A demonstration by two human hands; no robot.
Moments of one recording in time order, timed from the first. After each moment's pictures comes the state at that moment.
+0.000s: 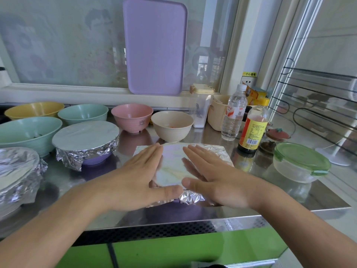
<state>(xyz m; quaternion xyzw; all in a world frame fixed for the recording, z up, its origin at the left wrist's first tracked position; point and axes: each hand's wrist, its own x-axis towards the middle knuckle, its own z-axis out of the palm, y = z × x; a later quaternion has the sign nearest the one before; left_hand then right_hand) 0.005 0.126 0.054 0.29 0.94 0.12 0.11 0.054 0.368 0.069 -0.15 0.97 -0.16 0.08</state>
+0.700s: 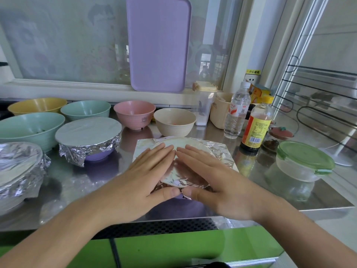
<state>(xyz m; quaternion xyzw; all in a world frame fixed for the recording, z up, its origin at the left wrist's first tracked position) 0.021 0.122 0.036 0.39 0.91 0.12 -0.02 0.065 0.364 0.051 -0.26 0.95 -0.18 -0.05</state>
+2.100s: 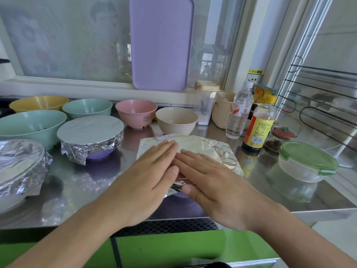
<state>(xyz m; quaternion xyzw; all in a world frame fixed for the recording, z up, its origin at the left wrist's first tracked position) 0.030 0.131 0.032 0.33 0.90 0.26 -0.08 0.068 0.352 0.039 -0.28 0.95 -0.08 -0.09</state>
